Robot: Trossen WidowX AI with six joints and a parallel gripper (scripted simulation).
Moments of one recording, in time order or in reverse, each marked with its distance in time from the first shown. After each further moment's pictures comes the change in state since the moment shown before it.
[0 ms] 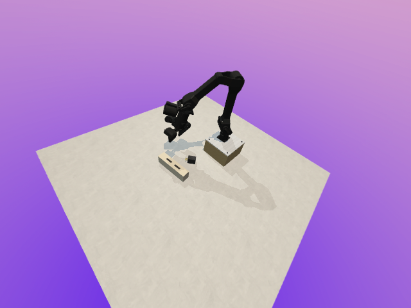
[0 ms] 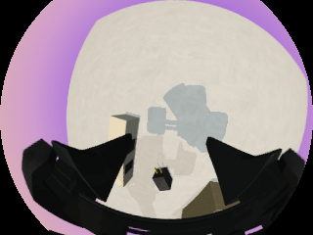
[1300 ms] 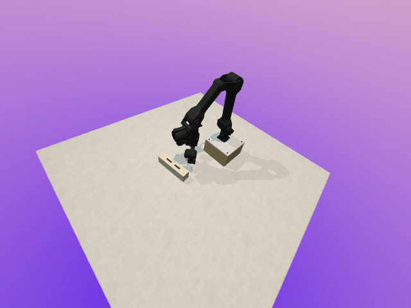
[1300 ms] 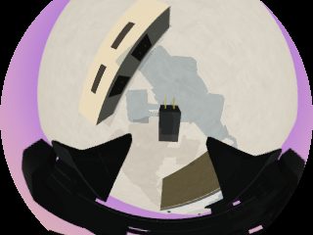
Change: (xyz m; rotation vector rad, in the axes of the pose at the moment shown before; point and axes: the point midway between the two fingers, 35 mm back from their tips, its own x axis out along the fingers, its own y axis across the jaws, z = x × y) arm 0.005 0.019 -0.138 -0.446 0.312 -0.151
